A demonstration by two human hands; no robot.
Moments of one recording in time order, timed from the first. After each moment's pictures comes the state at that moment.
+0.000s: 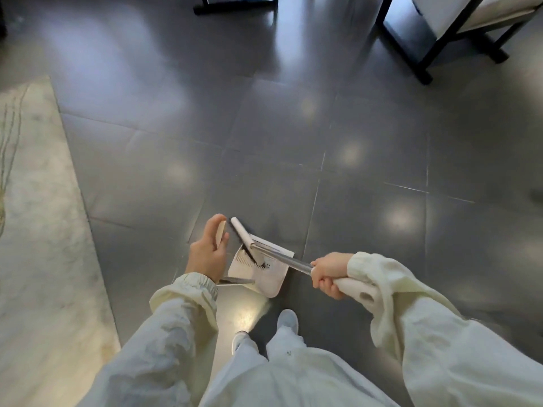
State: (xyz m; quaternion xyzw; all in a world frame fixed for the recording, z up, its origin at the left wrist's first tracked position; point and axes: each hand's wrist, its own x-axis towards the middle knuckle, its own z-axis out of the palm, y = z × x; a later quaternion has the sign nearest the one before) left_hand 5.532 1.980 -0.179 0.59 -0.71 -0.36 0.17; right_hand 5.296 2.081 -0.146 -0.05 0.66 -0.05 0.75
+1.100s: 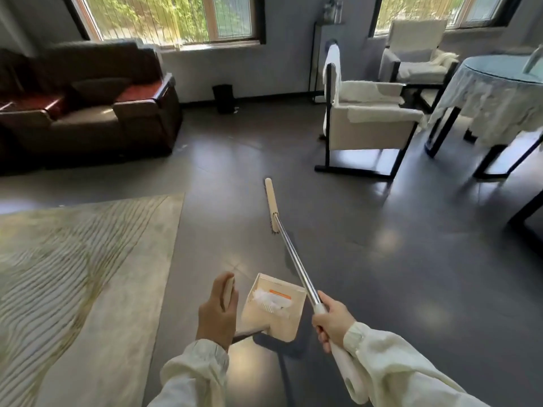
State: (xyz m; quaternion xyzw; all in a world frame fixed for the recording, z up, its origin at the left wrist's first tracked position) left_hand 5.666 1.442 -0.091 0.66 -0.57 -0.28 0.39; right_hand 5.439 1.466 -0.076 -0.36 0.67 -0.25 0.60
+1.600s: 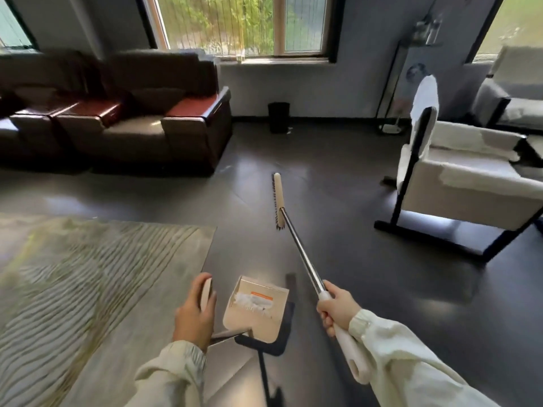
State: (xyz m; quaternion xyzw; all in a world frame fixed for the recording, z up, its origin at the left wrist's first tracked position) left_hand 5.756 0.998 -0.081 0.74 -0.45 -0.25 0.42; right_hand 5.479 0.938 -0.061 -0.44 0.63 -0.20 0.61
